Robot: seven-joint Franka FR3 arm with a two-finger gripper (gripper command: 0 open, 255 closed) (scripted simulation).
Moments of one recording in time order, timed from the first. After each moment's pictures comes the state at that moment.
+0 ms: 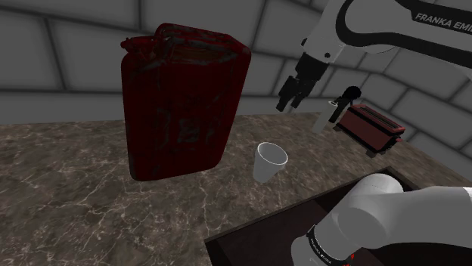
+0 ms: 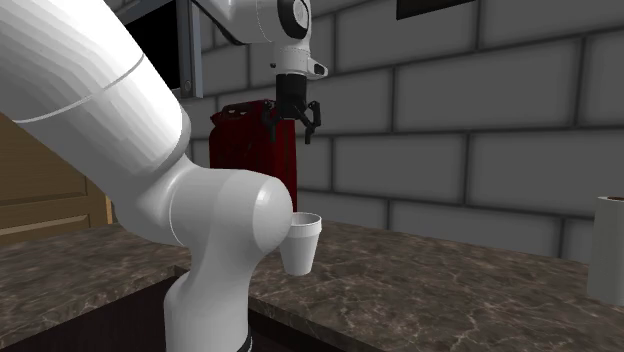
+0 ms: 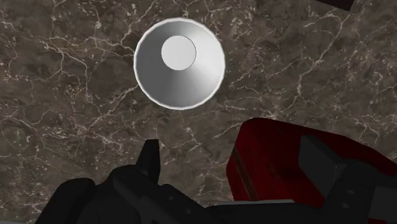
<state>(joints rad) 0.01 -0.77 0.00 -2.37 0.06 1.66 -0.07</state>
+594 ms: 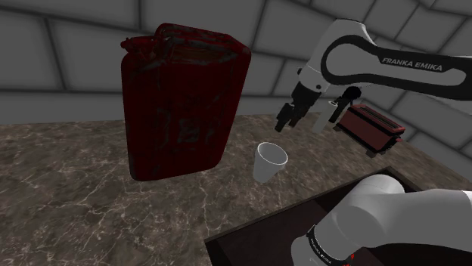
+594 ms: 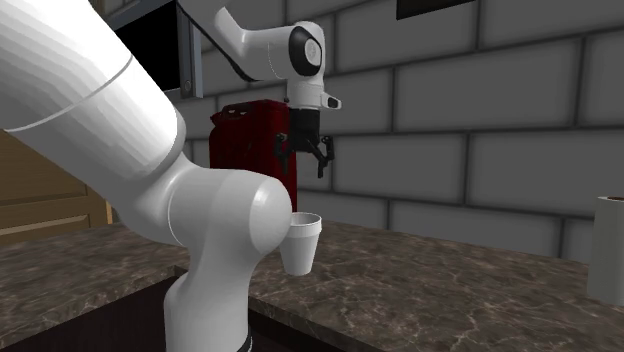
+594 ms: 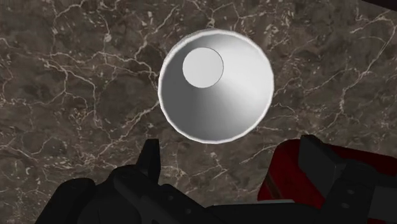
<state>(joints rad) -0.03 -0.81 -0.06 -2.60 0.03 1.84 -0.13</state>
